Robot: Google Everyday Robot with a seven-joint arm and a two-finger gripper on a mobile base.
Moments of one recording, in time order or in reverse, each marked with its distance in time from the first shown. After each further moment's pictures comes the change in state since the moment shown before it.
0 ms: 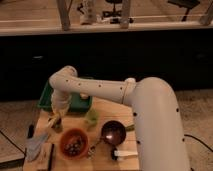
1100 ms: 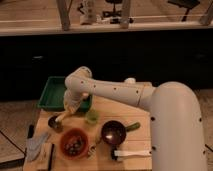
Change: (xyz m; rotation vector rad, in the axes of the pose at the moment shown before) arm 0.047 0.039 -0.021 0.093 0.067 0.172
